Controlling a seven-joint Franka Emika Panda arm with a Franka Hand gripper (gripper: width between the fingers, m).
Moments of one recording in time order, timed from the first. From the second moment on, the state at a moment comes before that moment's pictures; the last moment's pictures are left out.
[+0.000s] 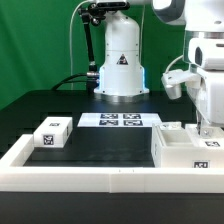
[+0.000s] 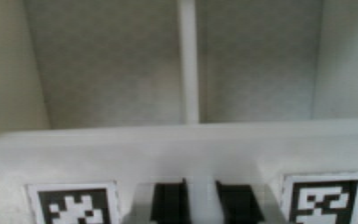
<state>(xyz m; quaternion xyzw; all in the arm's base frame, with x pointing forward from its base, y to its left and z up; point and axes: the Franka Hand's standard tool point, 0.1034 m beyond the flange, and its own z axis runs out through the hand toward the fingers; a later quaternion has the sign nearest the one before) 0.577 0.105 0.056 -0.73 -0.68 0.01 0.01</state>
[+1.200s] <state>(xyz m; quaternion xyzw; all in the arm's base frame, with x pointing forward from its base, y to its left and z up) 0.575 0.104 0.061 -0.73 -0.68 0.01 0.00</state>
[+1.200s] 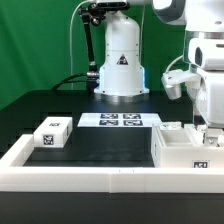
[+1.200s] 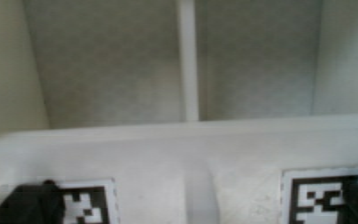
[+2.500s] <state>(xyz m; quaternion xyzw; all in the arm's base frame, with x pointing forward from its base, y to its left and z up) 0.486 0.088 0.096 -0.72 -0.70 0.05 0.00</state>
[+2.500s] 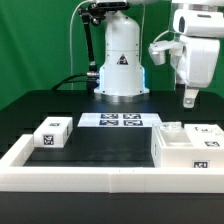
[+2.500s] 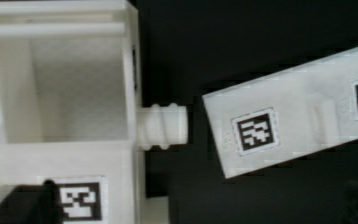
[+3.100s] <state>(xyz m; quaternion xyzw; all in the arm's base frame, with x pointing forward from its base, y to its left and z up) 0.466 0.080 0.074 -0.71 -0.70 0.03 0.01</state>
